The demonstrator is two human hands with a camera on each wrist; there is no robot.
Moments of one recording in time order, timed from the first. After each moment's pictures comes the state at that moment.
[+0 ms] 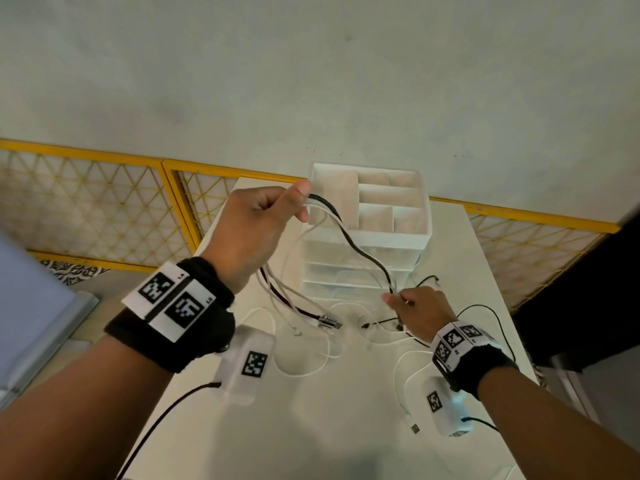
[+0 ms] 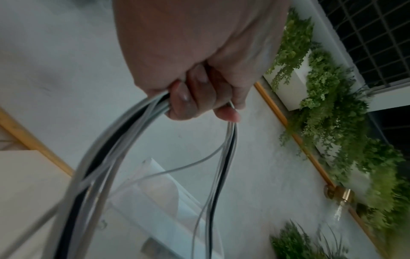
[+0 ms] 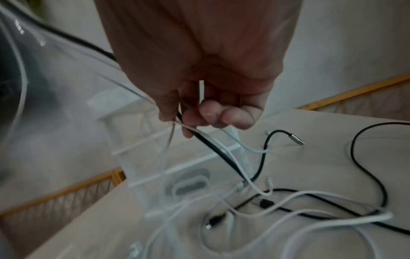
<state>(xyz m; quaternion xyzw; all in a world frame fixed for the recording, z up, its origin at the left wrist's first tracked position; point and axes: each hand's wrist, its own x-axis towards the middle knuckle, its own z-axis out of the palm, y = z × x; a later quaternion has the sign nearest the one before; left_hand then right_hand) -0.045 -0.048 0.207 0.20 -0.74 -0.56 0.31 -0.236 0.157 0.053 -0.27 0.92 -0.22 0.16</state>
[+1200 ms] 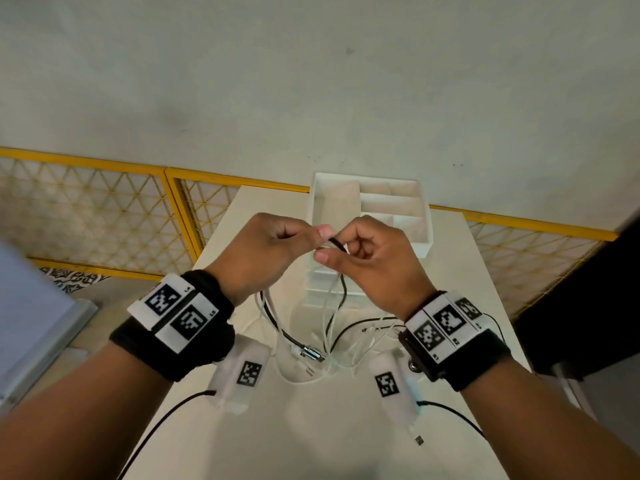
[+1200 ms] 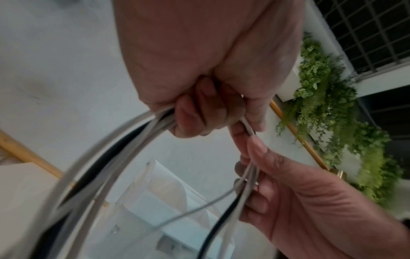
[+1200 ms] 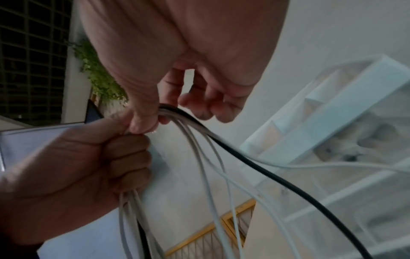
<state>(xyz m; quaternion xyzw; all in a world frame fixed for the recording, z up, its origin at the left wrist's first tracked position) -0.036 -0.044 0.210 0.15 -0.80 -0.55 0.18 -0.161 0.089 0.175 -0.45 0.68 -0.57 0.12</state>
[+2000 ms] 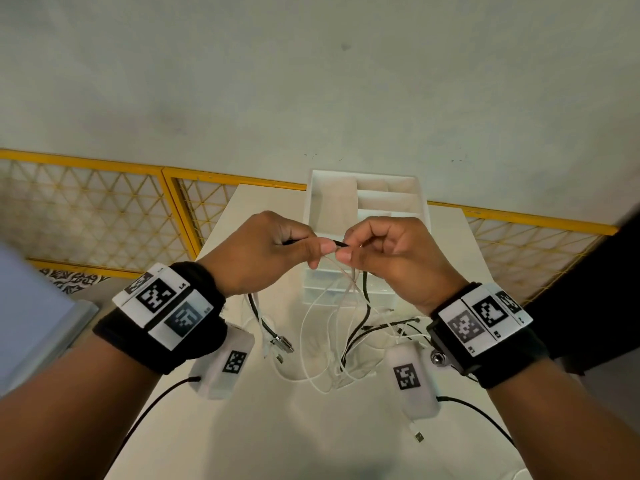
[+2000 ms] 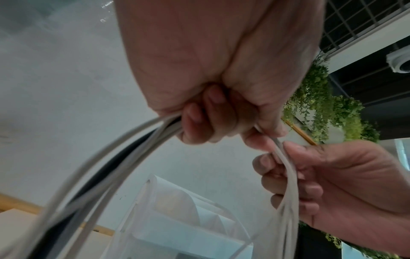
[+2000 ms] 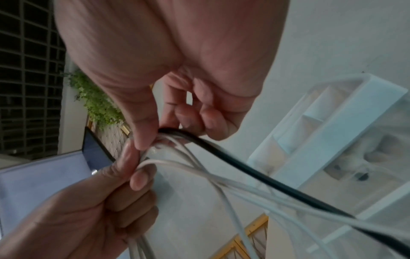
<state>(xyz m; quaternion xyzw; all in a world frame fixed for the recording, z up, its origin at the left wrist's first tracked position) -0.036 -0.050 0.214 0.08 -0.88 -0.44 0.13 -0.175 0.111 0.192 -0.43 0.66 -0.57 0.22</state>
